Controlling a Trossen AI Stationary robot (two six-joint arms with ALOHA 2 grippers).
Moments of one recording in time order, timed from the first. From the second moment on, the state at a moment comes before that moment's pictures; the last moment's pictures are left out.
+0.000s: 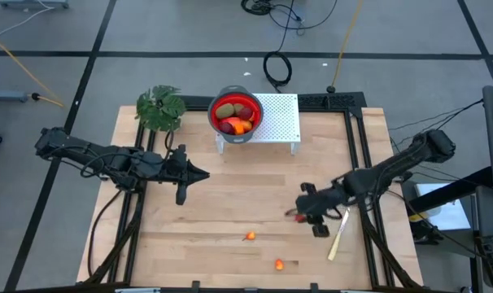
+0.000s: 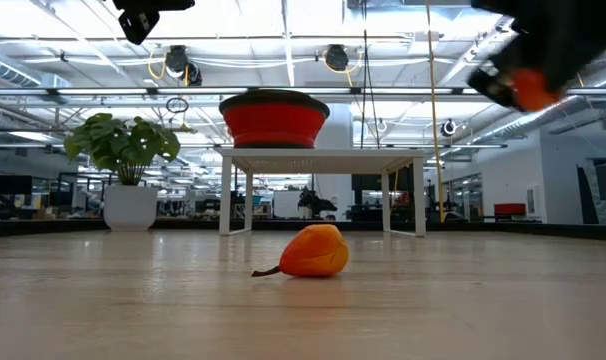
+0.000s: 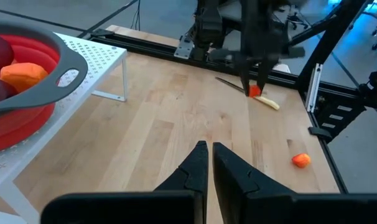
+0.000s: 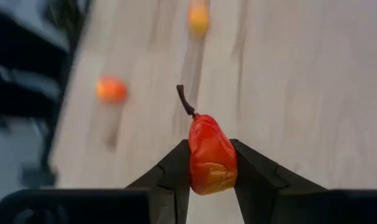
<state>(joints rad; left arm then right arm) -0.27 0.89 0.78 -0.26 -0.29 -0.32 0.43 1.25 0.82 -0.49 -0.05 0.36</state>
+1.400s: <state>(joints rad) -0.27 0.89 0.78 -0.26 -0.29 -0.33 0.14 1.14 0.82 0.48 -0.31 1.20</state>
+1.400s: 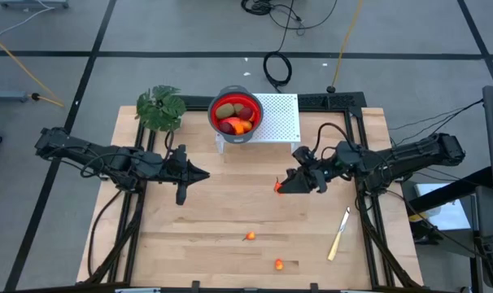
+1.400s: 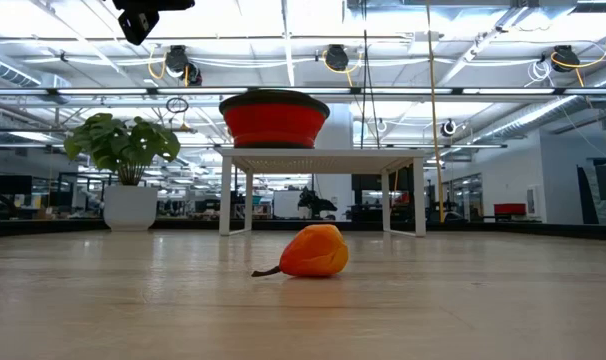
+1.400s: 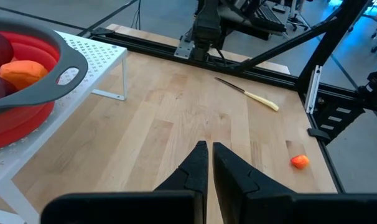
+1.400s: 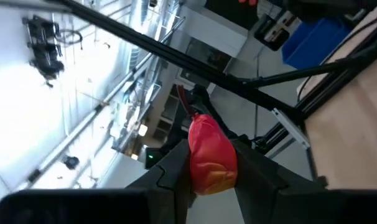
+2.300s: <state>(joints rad) -0.27 0.89 0.78 -0.26 -0.29 -0.32 0.15 1.14 0.82 0.44 -0.31 -0.18</state>
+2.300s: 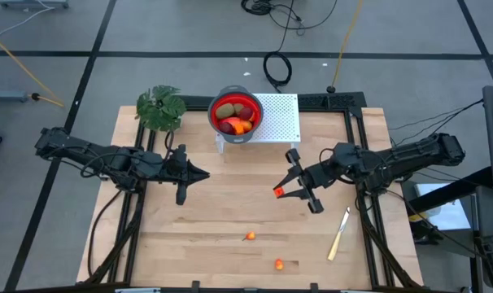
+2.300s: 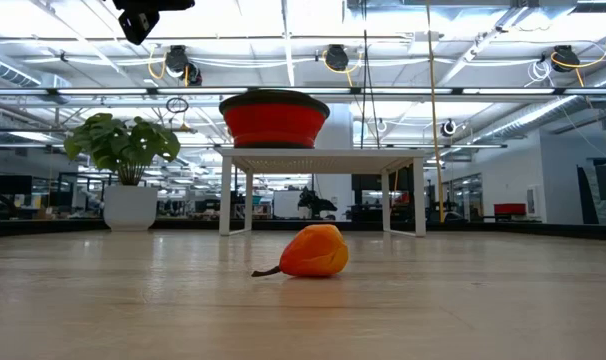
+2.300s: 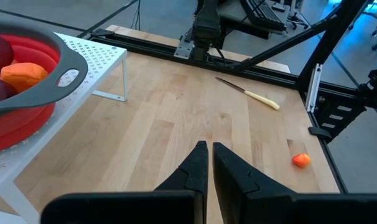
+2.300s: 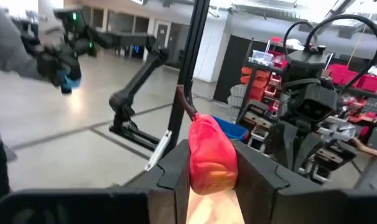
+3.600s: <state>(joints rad) -0.26 0.89 0.78 -0.26 -0.42 -0.30 -0.19 1.14 0.82 0.19 0.05 -0.12</state>
